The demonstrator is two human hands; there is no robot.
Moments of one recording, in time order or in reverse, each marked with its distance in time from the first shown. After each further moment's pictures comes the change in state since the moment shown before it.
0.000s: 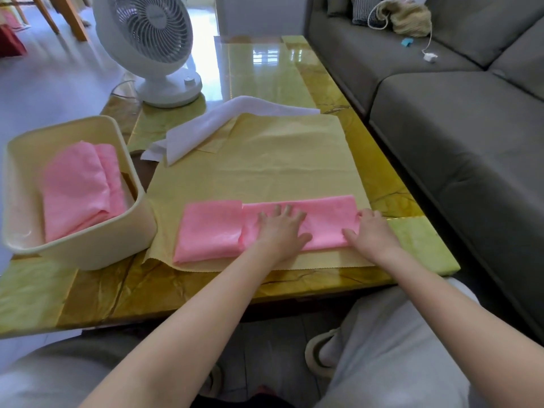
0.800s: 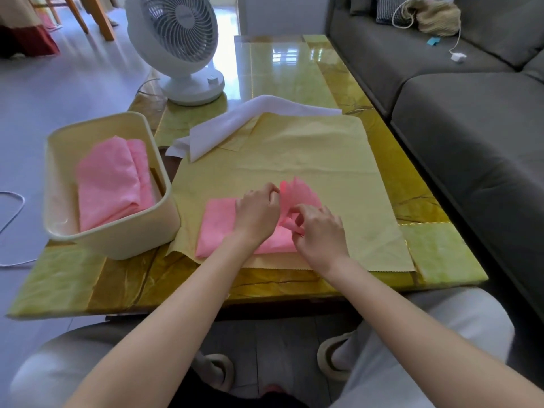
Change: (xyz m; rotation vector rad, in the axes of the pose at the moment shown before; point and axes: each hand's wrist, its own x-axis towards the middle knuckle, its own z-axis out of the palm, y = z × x) left_hand -0.030 -0.050 -0.041 -0.515 0.432 -0.304; right_hand -0.042 -0.109 0.030 0.127 0.210 -0.486
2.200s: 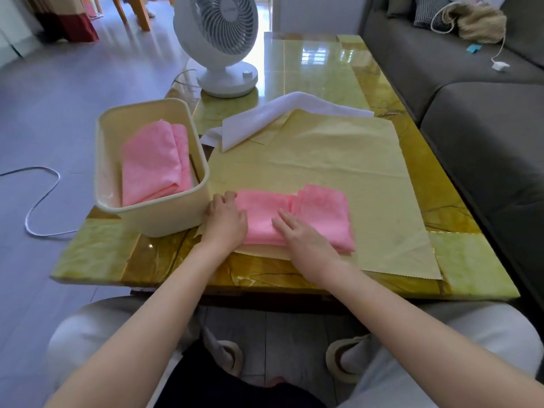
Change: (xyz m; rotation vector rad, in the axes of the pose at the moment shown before) left_hand -0.032 -0.083 -0.040 0.257 0.025 -0.239; right_hand -0.010 -0.044 0.020 -0.085 -0.380 -0.338
